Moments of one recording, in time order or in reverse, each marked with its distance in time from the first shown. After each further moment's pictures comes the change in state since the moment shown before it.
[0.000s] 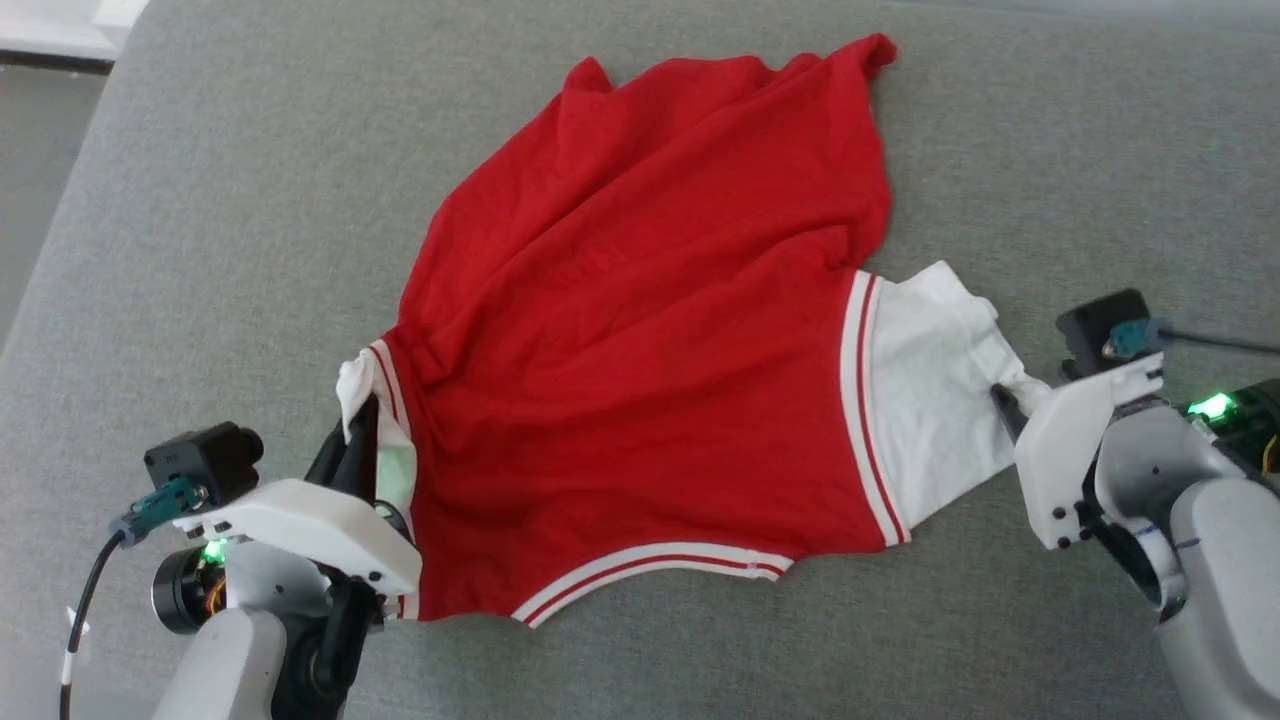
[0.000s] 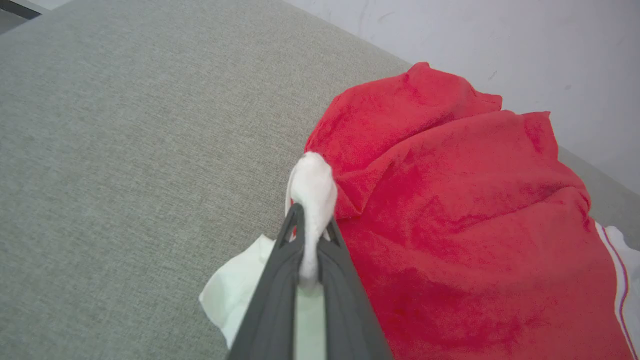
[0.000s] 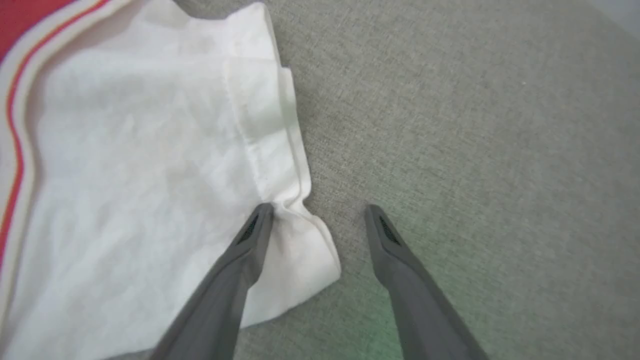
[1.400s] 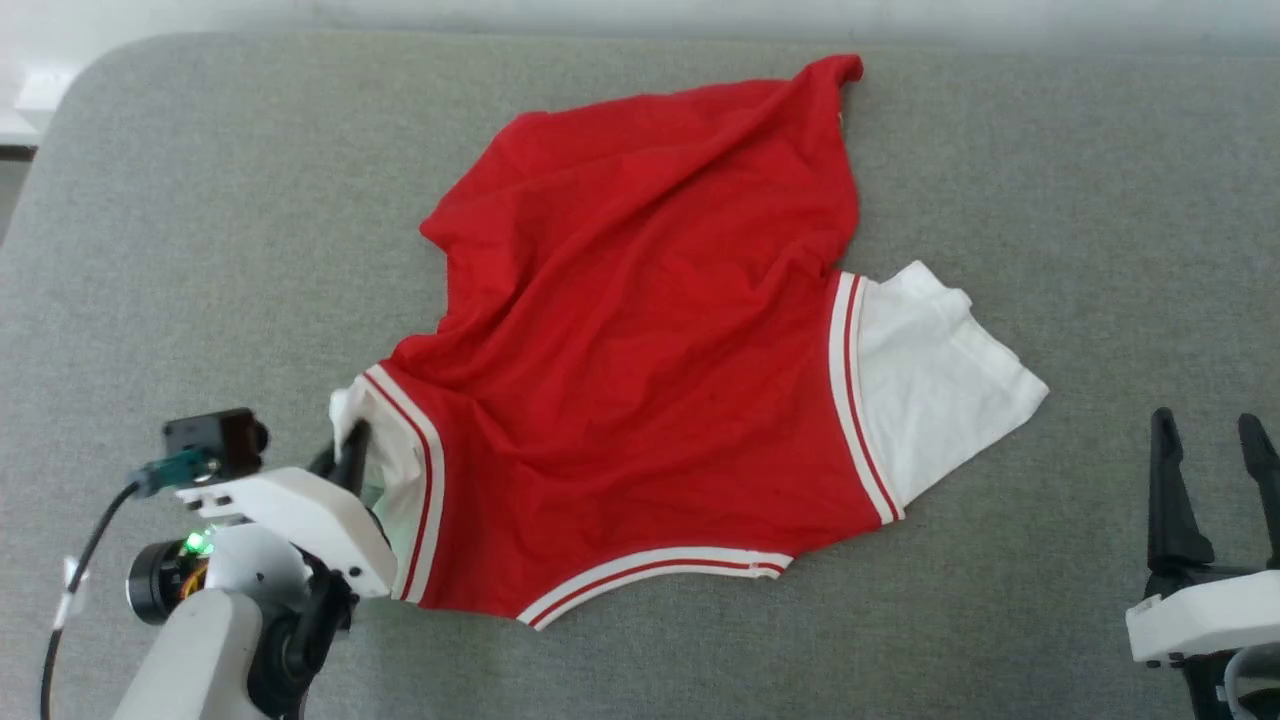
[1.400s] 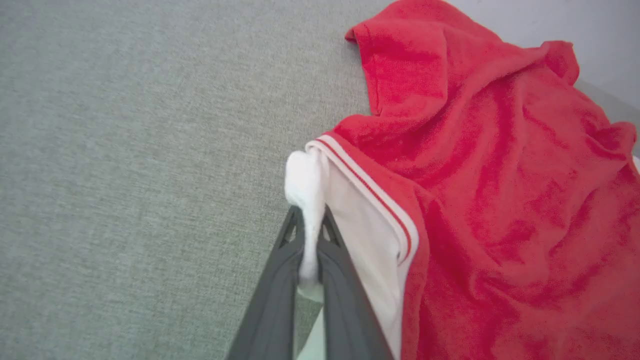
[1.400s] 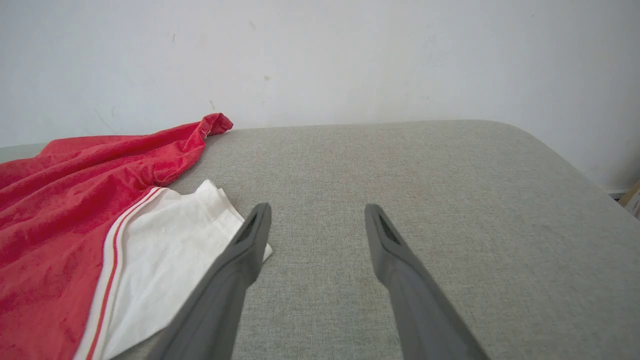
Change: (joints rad) left arm -0.070 0.069 -0.038 0.164 0.033 -0.066 0.151; right arm 0.364 0.226 -0.406 -0.264 0.057 0.003 -0.647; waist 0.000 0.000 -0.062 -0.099
